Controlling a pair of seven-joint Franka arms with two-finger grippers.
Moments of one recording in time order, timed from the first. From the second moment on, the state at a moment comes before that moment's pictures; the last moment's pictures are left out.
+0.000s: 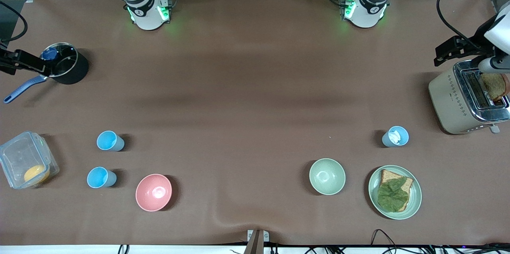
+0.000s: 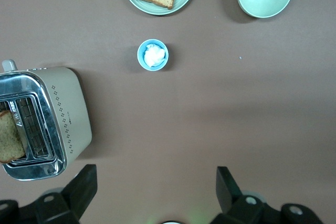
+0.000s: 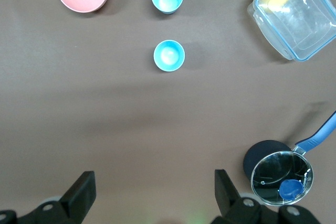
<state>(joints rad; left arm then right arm) -0.04 -0.03 -0.01 -1.59 0.00 1.51 0.00 -0.02 0.06 -0.08 -1.46 0.03 1.44 -0.02</state>
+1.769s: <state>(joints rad) 0.06 0.38 0.00 -1.94 0.01 2.31 0.02 -0.02 0.37 -0.09 -1.77 0.03 1.99 -0.03</state>
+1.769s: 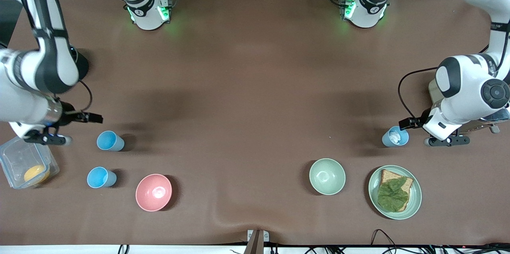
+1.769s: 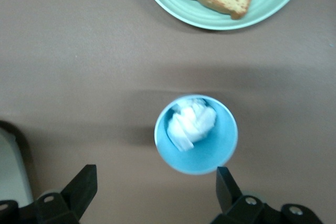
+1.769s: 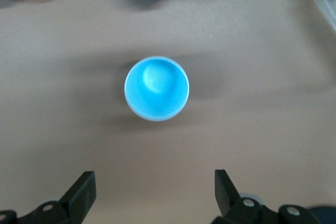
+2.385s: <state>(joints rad) 0.08 0.49 0.00 -1.93 0.01 2.43 0.02 -0.04 0.53 -0.13 -1.67 0.04 2.03 -0.21</state>
